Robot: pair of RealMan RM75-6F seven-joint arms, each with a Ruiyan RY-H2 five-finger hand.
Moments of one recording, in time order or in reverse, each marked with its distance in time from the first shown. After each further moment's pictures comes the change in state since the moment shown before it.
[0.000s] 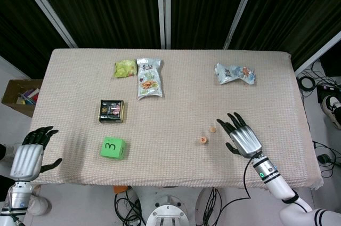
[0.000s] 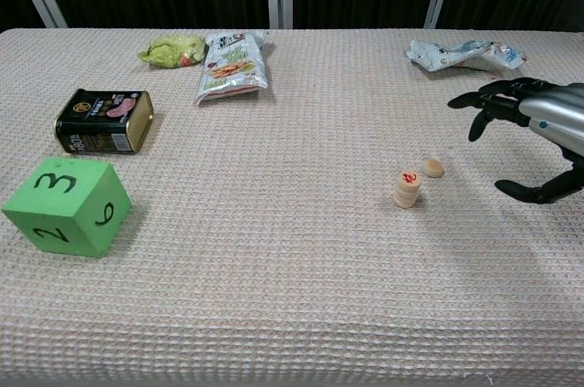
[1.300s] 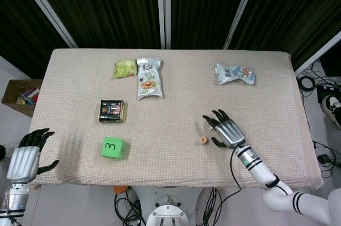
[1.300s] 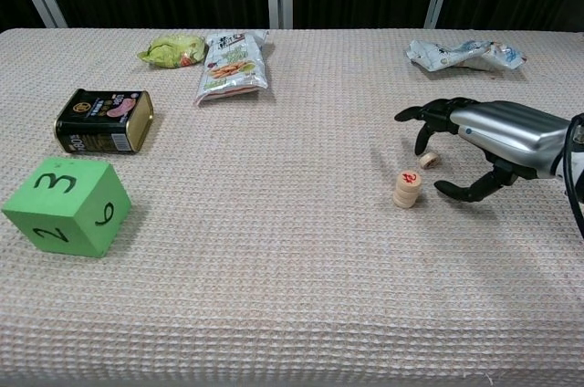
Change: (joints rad) left arm 0.016 0.001 0.003 0.012 -0.021 0.003 -0.012; right arm 0.113 -0.152 0.044 0.193 0.036 -0.114 0.156
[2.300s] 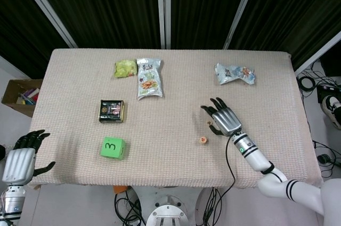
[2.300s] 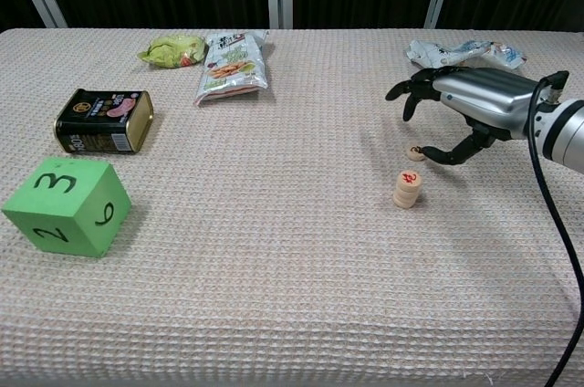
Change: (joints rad) left arm 0.017 0.006 0.003 0.007 -0.009 0.008 -0.011; right arm 0.084 -0.013 0.041 0.071 0.039 -0.046 -0.018
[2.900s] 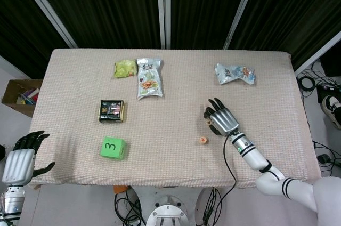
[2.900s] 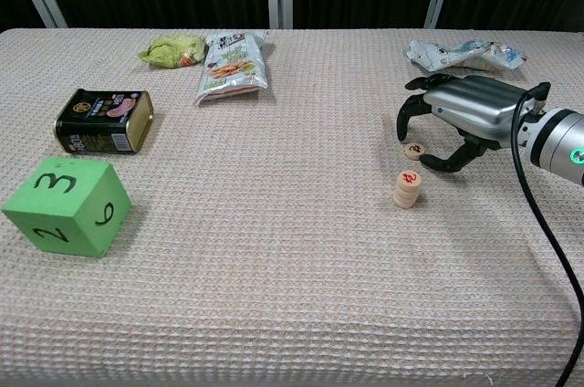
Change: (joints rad) left arm 0.004 -0.009 0.001 0.023 -0.002 -0.003 -0.022; right arm 0.026 -0.059 -0.015 0.097 -0.005 -0.016 -0.033
